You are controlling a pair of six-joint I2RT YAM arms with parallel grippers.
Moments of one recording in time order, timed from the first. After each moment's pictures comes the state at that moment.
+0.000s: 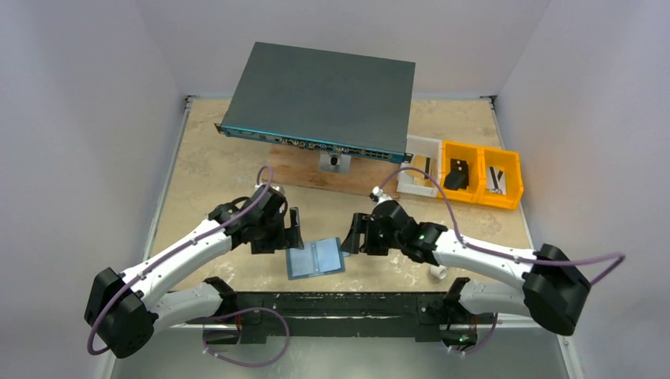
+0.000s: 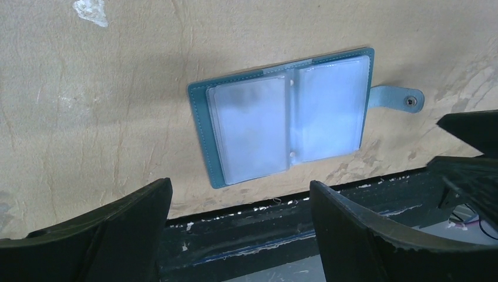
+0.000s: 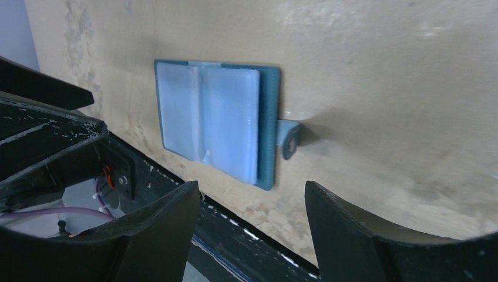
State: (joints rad) left arm -0.66 1.06 0.74 -0.81 0.04 -0.78; right arm 0.88 1.12 0.55 -0.20 -0.07 0.92
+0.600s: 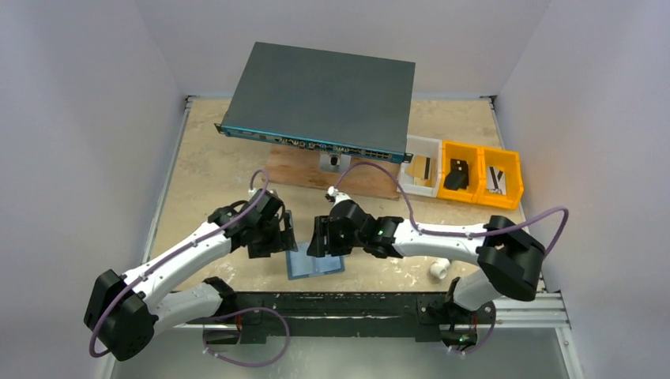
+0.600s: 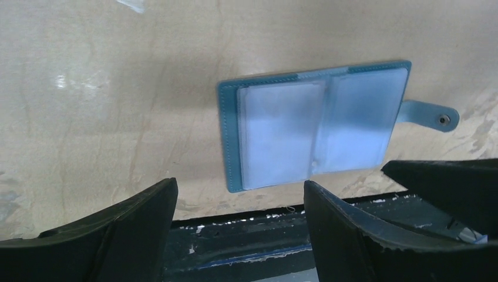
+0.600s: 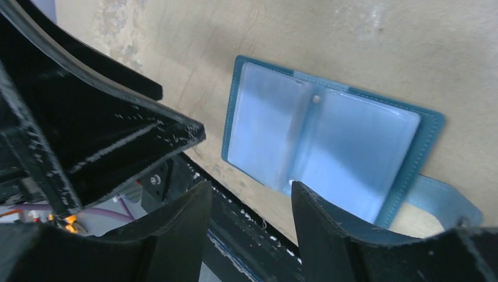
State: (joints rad) left arm -0.65 1.06 0.69 -0.80 0.01 -0.82; right arm 1.08 1.46 0.81 -0.08 -0.04 0.92
